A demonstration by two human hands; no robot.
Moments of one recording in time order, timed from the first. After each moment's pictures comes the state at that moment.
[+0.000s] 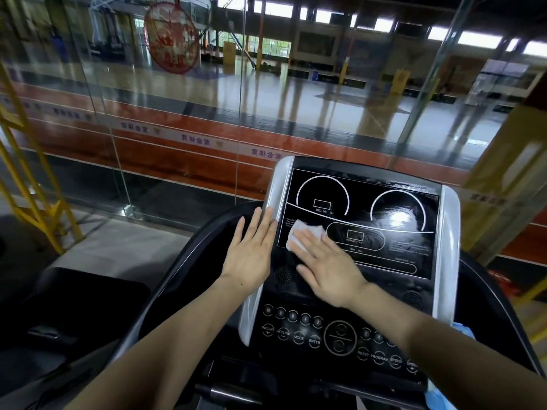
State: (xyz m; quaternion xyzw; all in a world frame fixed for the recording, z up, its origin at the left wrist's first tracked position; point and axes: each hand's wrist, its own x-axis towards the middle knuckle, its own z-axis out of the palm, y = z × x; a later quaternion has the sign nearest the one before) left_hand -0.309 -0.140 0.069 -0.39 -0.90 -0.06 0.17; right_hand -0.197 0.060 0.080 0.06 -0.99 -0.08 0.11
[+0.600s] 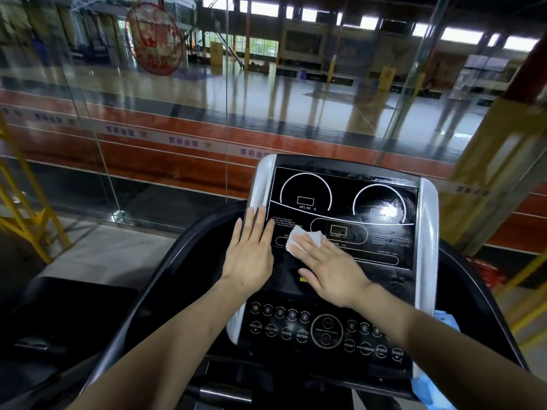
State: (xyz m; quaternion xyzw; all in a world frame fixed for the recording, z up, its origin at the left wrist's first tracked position) left_hand -0.294 -0.113 0.064 -0.38 -0.89 -0.14 0.18; right_hand -0.168 0.089 0.072 0.06 -0.99 -0.08 0.10
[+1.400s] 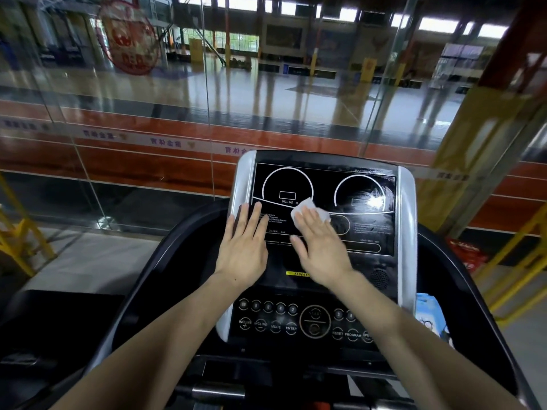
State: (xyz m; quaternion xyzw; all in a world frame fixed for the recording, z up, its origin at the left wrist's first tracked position) left_hand -0.288 -0.099 0.070 -0.41 -0.88 -0.11 0.20; right_hand -0.179 0.087 0.080 -0.12 -0.97 0.04 0.19
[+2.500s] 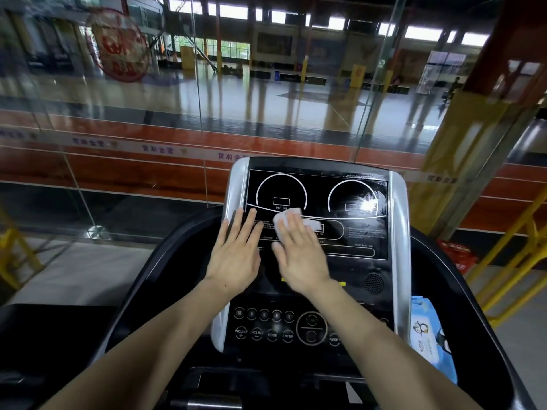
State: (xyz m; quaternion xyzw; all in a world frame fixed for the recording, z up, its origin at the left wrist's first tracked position) left_hand -0.298 -0.103 0.071 -0.44 -0.87 -0.09 0.22; right_hand -0.198 0.062 0.067 -0.14 -0.97 0.02 0.20
